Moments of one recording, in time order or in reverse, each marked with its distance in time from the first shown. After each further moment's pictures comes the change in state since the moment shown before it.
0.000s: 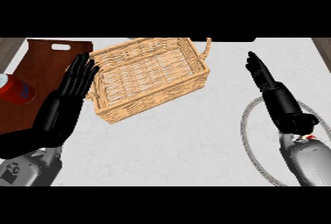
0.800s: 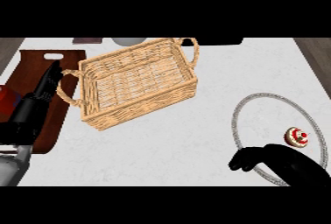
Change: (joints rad) left arm 0.063 0.171 0.052 0.137 -0.174 0.057 0.078; right arm 0.362 -0.151 0.096 -0.349 -0.396 0.578 -0.081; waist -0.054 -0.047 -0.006
